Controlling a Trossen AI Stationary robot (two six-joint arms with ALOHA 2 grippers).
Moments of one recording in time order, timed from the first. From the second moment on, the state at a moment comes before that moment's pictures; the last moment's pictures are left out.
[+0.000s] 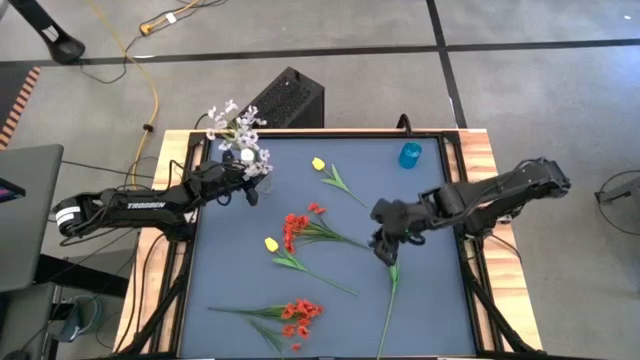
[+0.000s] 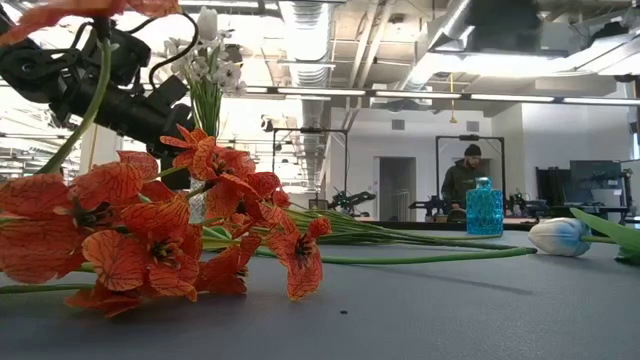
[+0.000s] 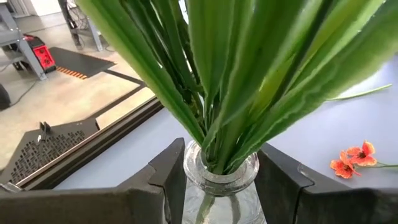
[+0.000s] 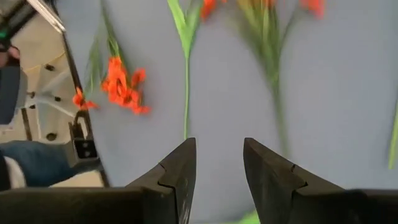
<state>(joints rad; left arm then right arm) 0.54 0.98 0.16 0.55 -0.09 0.02 0.30 1.32 1.20 -0.82 0.05 0.85</state>
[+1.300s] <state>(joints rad) 0.54 0.98 0.16 0.52 -0.09 -0.01 0.62 1.80 1.04 -0.68 -0.10 1.94</state>
